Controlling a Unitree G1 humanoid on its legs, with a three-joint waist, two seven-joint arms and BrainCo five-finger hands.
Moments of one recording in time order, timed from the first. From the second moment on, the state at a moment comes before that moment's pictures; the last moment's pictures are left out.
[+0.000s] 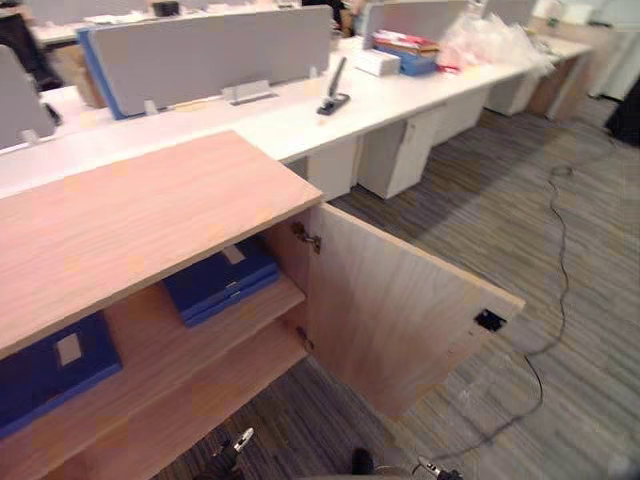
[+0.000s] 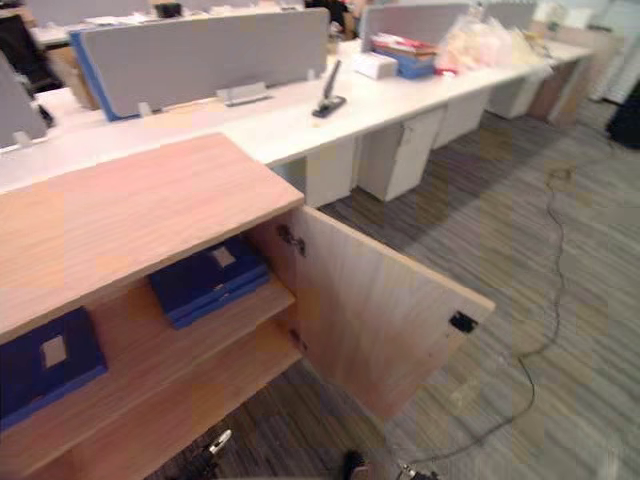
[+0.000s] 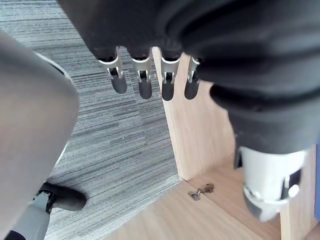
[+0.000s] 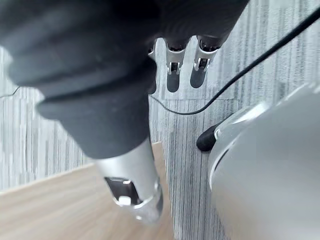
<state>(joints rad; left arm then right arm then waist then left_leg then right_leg) 0.06 0.02 0.27 1.12 -0.21 -0.06 0.01 0.04 -0.04 -0.53 1.19 0.26 0.00 -0.10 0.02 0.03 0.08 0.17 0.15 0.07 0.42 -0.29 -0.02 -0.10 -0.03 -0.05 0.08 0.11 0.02</state>
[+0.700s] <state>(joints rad) 0.12 -0.01 0.32 1.05 -0.19 -0.08 0.01 0.05 -0.02 -0.43 1.11 0.25 -0.02 -0.10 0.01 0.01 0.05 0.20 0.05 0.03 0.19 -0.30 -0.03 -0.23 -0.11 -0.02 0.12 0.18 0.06</state>
